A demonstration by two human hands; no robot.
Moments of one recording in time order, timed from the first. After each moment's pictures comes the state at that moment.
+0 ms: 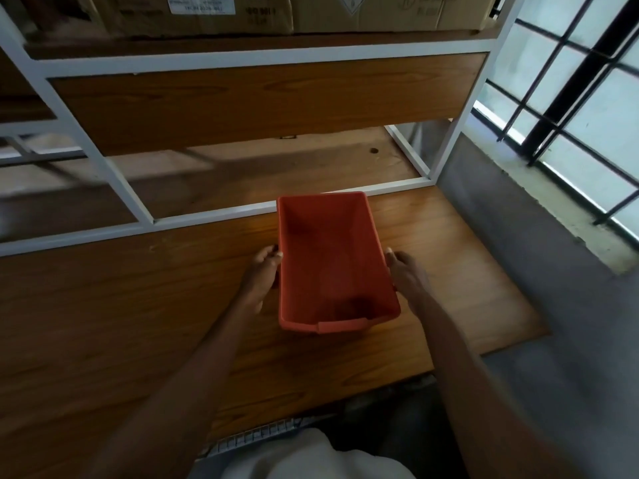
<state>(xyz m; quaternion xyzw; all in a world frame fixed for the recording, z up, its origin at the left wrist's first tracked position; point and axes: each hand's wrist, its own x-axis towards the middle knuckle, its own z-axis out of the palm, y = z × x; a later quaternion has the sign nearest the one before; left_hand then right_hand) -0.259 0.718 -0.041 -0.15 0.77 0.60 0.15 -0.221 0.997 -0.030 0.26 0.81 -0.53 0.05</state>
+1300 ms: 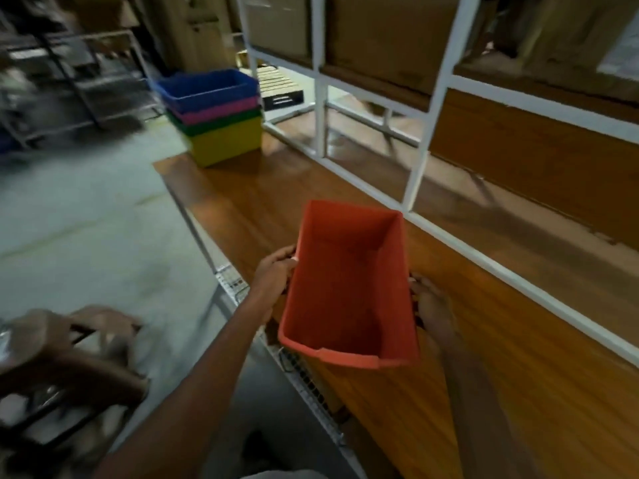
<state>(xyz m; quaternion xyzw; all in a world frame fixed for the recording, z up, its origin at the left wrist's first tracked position) -0.028 0.574 0.019 -0.46 0.58 0.64 -0.23 -0.235 0.753 0.009 -0.19 0.74 -0.54 0.36</state>
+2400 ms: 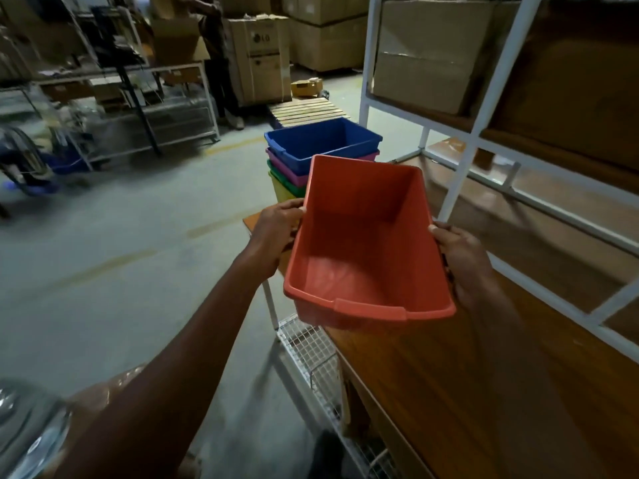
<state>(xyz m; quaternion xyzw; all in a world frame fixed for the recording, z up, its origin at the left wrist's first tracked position) 0.096 0.124 0.120 -0.43 0.58 0.60 -0.34 -0.129 0.294 0.109 -0.21 0.70 -0.61 0.31</state>
